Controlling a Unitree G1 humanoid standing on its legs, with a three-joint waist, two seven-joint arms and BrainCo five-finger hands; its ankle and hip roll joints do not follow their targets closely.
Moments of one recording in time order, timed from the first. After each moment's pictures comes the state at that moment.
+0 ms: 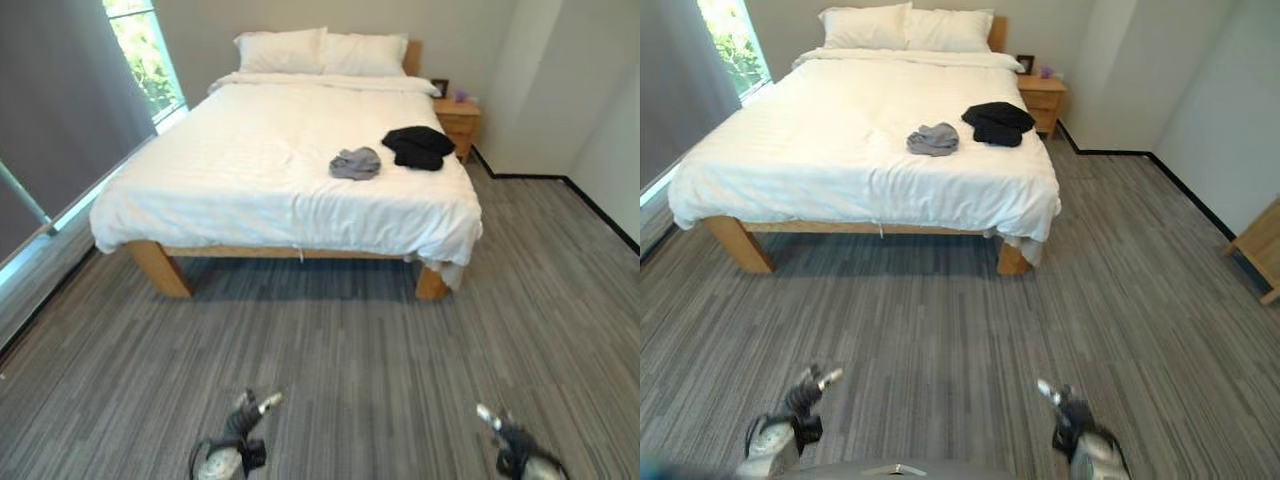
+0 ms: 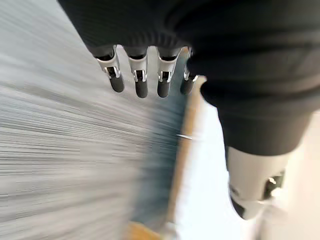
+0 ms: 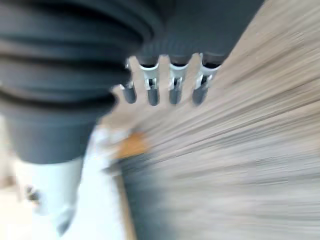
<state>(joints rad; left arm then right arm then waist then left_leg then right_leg) 0.15 0.27 -0.02 0.54 -0.38 -0.14 0.06 0.10 -0.30 0.03 0.65 0.47 -0.08 -0.02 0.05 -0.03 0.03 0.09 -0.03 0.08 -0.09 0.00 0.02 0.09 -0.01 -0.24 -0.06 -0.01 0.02</state>
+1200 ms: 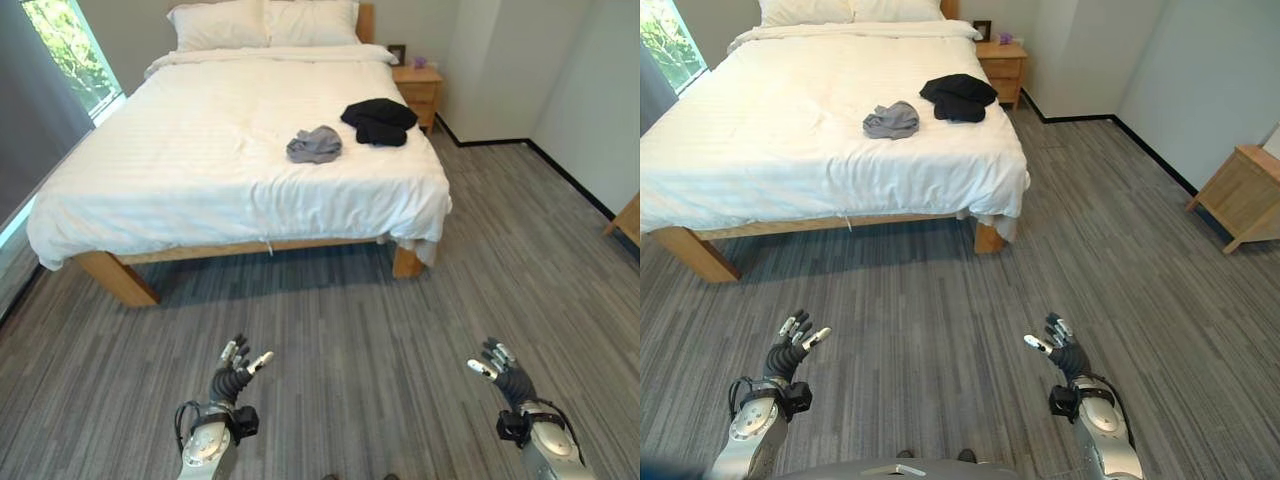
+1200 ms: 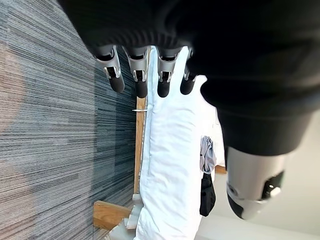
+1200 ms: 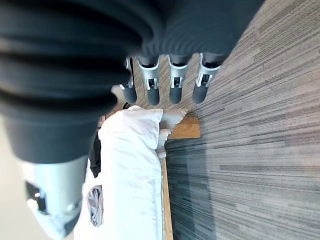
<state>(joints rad) 0.25 0.28 0.02 0.27 -0.33 -0.15 0.08 0.22 -0.32 0.05 0.29 0.35 -0.10 0.03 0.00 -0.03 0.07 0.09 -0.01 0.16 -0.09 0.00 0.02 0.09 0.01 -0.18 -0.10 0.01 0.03</state>
